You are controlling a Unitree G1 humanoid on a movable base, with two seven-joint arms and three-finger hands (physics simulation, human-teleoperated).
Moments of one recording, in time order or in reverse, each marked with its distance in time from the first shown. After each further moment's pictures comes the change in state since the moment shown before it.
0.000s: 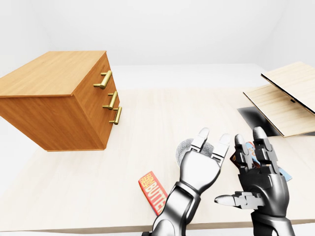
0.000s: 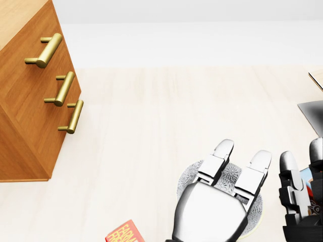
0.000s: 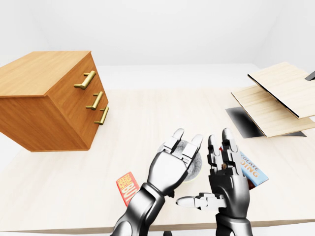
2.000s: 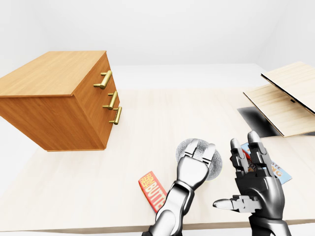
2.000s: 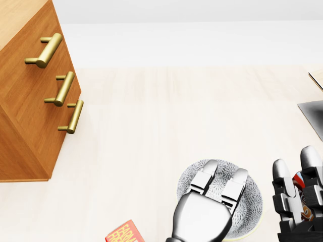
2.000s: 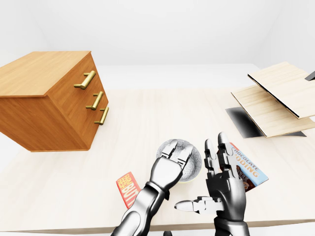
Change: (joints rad) left arm -0.053 -0.031 0.110 0.334 0.000 0.000 0.092; right arm 0.037 -0.003 0.020 0.022 0.010 0.000 0.019
